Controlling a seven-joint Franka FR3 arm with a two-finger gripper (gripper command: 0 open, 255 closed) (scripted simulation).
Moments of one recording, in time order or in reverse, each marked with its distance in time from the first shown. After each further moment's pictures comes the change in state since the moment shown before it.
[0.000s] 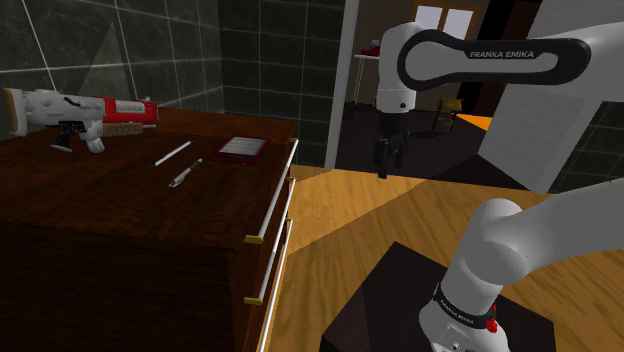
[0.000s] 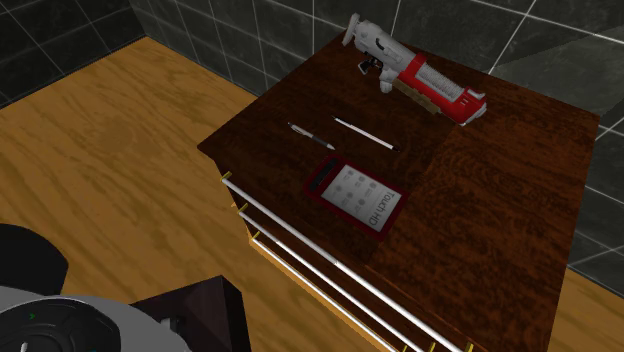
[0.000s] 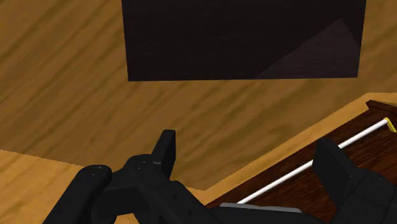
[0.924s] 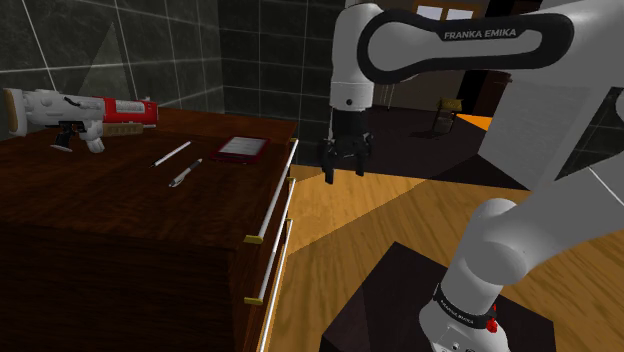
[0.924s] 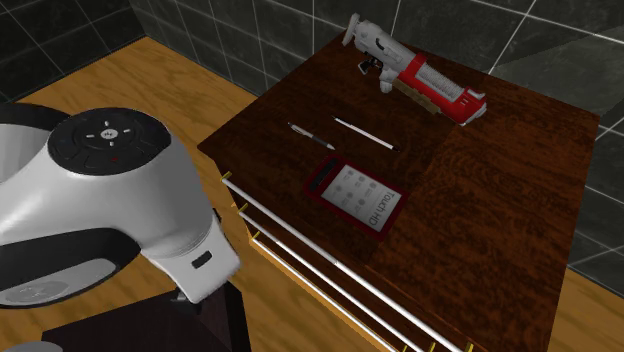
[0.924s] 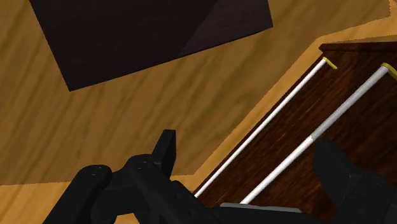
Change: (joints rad) arm 0.010 0.184 0.274 0.152 0.222 0.114 0.478
